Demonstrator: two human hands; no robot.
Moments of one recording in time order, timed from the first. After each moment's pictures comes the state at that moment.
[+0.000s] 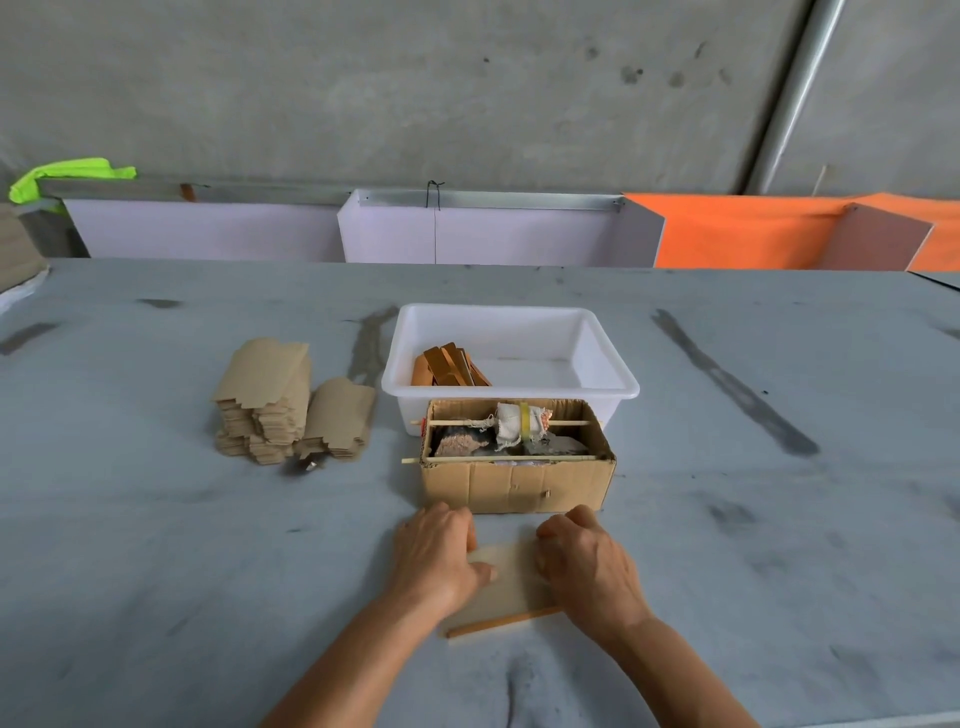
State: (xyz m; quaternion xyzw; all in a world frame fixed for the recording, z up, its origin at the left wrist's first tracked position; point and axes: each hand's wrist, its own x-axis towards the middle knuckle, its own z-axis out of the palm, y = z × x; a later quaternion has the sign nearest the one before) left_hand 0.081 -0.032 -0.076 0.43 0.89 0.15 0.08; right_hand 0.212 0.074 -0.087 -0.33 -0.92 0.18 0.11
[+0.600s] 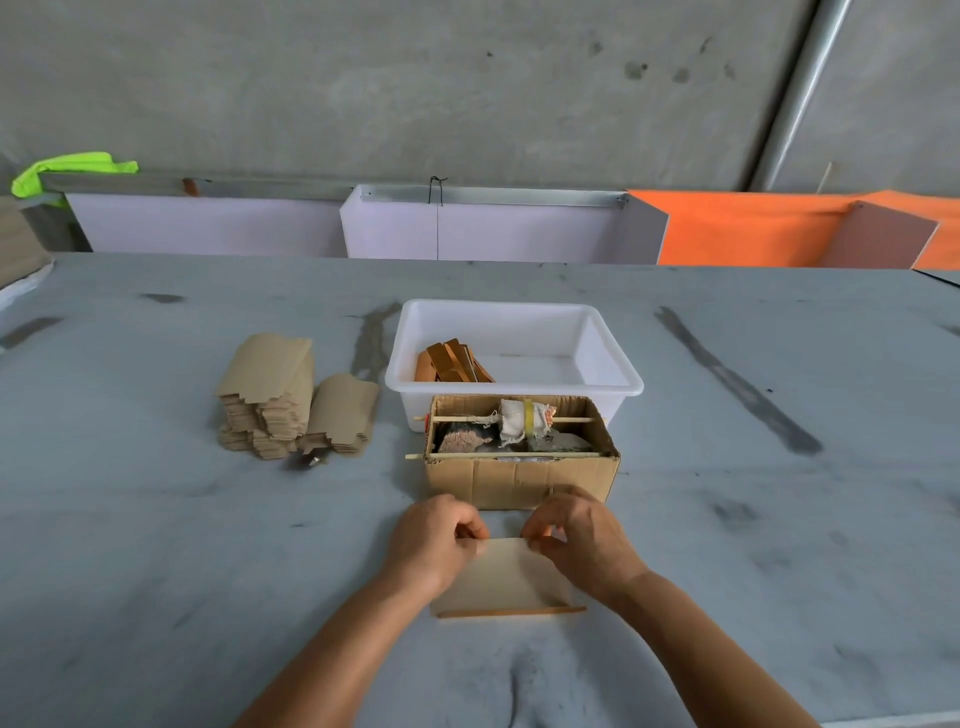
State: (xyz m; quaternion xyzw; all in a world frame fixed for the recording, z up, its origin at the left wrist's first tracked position) left_hand 0.065 -0.032 -0.085 0.44 0.84 0.31 0.11; right_hand 0.196 0.093 -0.078 -0.23 -0.95 0.19 0.14
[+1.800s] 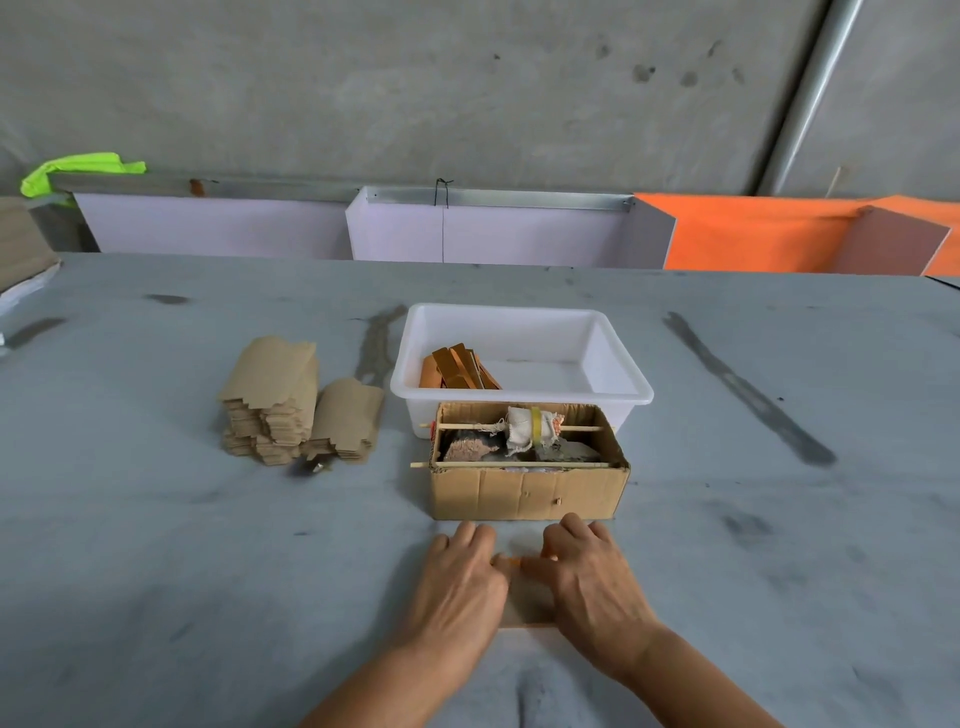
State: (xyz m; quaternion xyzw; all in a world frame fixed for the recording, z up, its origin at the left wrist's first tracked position) left_hand 0.110 -0.048 -0.074 0.59 0.80 0.03 -0.13; right_hand 0.214 0.070 -0.081 -0.10 -0.97 -0.08 0.19
